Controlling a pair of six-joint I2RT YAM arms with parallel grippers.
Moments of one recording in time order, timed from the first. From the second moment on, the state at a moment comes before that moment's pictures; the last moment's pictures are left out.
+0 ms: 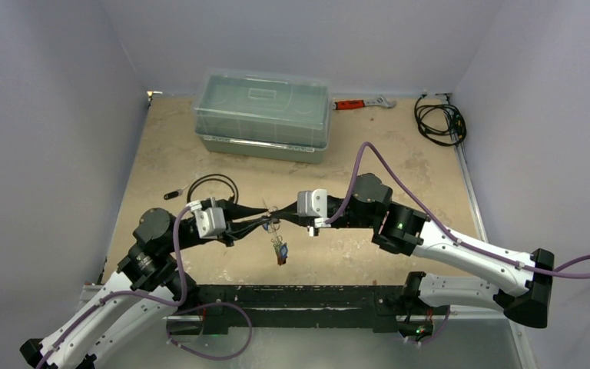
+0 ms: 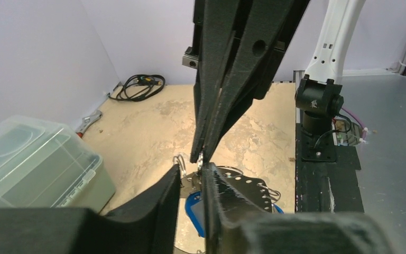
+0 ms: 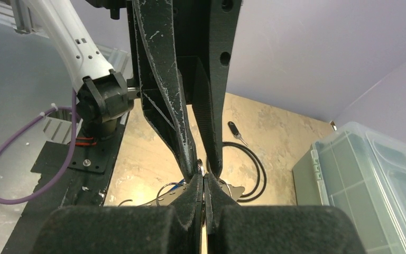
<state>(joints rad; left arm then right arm) -0.72 0.46 0.59 0.03 0.56 0.11 1.09 1.05 0.97 0.02 -0.41 -0.41</state>
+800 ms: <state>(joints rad) -0.72 0.46 0.58 -0.10 0.57 0.17 1.10 1.09 1.08 -0.15 -0.36 -0.44</state>
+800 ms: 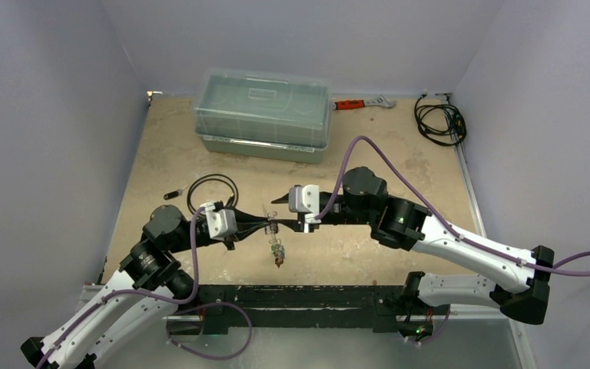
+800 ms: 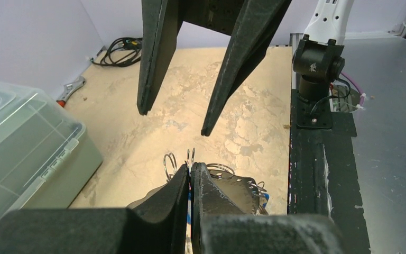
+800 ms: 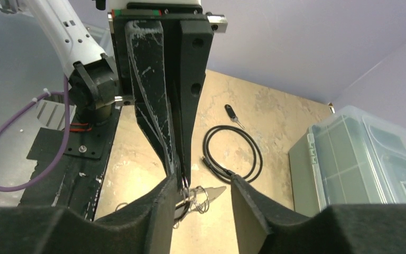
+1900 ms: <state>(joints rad) -0.72 0.49 0.58 -0.11 0.55 0.17 1.10 1.18 1.12 -0.29 -0.35 -0.49</state>
